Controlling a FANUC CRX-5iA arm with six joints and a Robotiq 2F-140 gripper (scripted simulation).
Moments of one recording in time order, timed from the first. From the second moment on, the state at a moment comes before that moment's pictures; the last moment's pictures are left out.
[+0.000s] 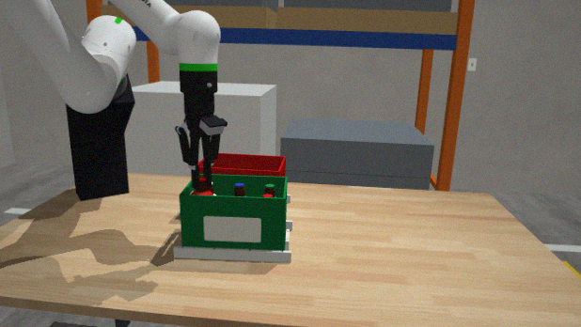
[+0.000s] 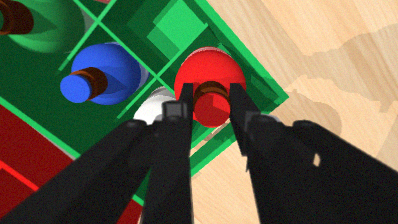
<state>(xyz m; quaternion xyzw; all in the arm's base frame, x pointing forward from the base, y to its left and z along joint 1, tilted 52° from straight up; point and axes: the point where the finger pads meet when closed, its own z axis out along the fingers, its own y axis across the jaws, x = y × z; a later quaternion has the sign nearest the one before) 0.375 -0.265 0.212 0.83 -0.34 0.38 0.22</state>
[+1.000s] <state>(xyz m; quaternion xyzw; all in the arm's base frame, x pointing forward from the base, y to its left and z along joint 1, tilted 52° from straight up) 0.354 -0.237 0.238 0.83 -0.34 0.38 0.22</state>
